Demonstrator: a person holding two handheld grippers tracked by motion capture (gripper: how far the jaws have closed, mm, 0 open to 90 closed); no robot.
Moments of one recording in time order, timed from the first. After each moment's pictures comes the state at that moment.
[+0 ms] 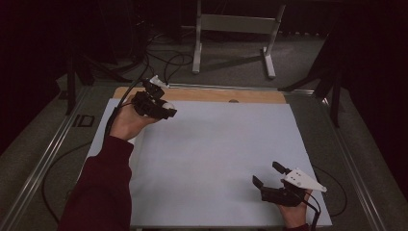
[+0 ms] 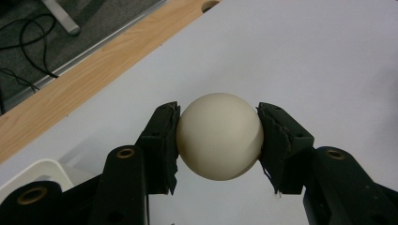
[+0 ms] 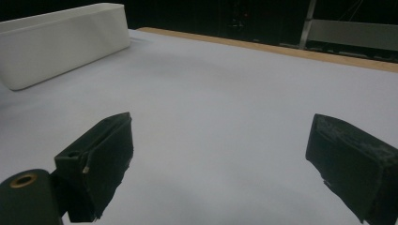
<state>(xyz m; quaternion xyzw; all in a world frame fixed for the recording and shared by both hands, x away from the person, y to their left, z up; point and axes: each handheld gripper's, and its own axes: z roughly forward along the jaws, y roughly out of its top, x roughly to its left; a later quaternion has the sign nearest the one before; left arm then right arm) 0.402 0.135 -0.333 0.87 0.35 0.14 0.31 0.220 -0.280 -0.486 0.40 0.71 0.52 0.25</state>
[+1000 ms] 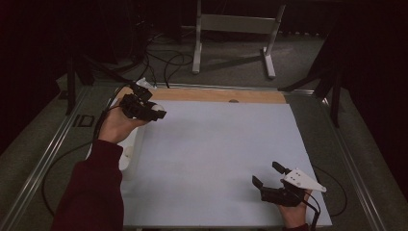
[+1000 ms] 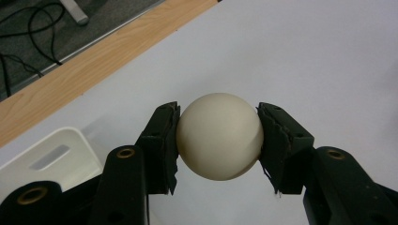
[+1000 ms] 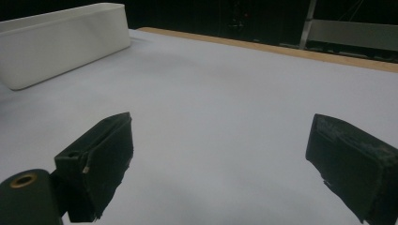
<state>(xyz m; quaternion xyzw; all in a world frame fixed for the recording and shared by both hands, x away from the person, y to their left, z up) 0.397 0.164 -0.339 0.86 0.38 0.14 0.31 0.220 -0.280 -0.486 0.40 0.71 0.52 0.25</state>
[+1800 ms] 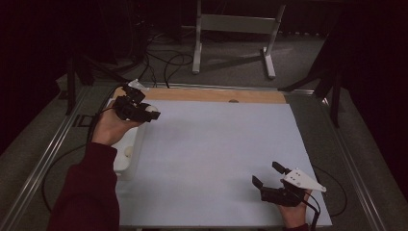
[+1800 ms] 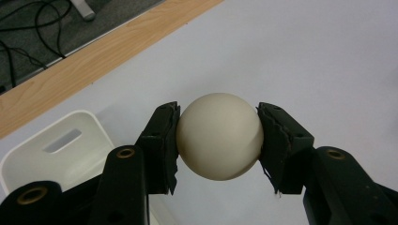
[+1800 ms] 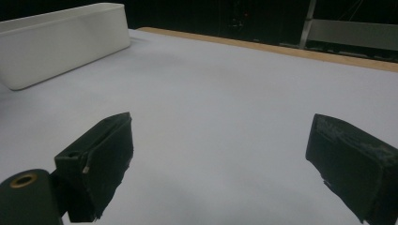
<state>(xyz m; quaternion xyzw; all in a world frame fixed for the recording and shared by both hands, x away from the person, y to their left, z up) 0.393 0.180 -0.342 0.86 0.39 0.14 0.31 0.220 -0.280 -0.486 0.40 0.71 0.52 0.25</state>
